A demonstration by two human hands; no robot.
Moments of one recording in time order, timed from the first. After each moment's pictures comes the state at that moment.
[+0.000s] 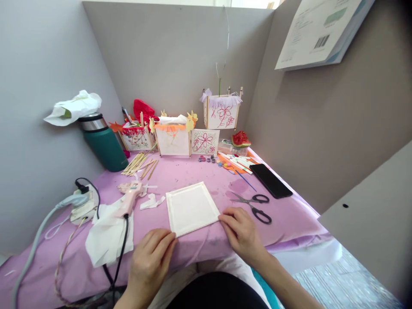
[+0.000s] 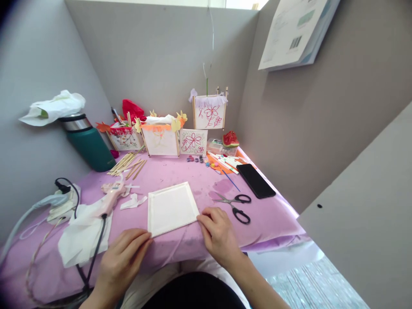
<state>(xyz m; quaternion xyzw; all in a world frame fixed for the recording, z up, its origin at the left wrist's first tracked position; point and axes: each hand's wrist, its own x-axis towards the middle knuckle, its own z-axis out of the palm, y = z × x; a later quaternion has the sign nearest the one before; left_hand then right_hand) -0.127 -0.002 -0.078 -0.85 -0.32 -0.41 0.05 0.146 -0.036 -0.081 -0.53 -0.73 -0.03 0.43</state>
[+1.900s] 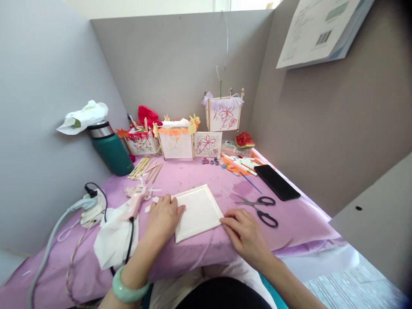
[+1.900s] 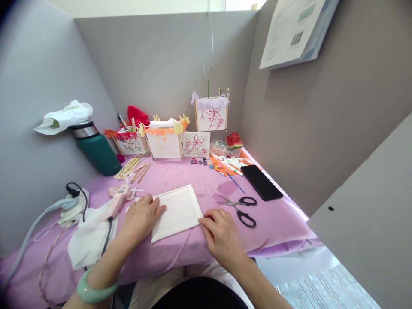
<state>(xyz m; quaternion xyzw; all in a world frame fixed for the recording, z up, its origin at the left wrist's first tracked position) -0.084 0.068 -0.023 -0.83 -0.54 -0.03 0.14 0.145 -0.035 -0.074 -0.55 -0.74 -0.02 0.38</state>
